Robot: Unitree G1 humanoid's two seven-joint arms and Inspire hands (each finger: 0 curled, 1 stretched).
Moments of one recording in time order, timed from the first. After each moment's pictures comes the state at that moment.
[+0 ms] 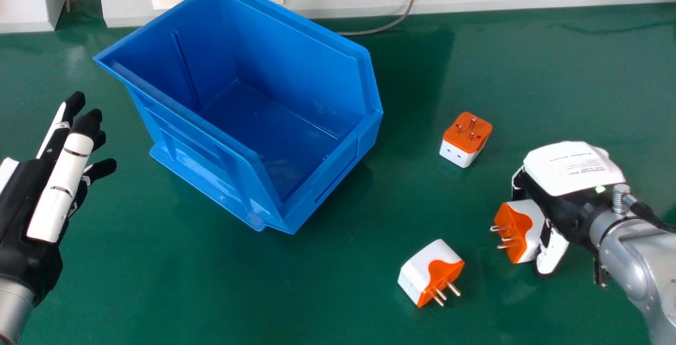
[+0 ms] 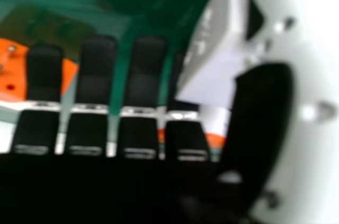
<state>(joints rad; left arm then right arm) 0.19 0.37 0.44 -0.26 -0.20 0.12 -0.32 -0.34 -0.68 0.40 0.27 -0.95 0.12 0.23</state>
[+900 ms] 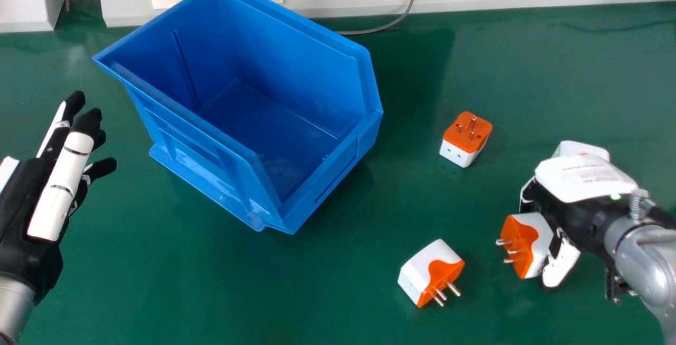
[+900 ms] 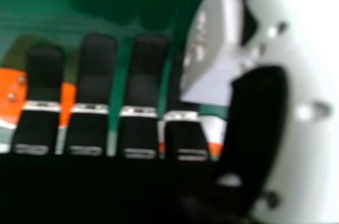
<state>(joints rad) 0.18 0.37 0.43 -0.26 -0.20 0.12 -0.32 -0.23 -0.72 0.32 0.10 -0.86 0.15 0.38</state>
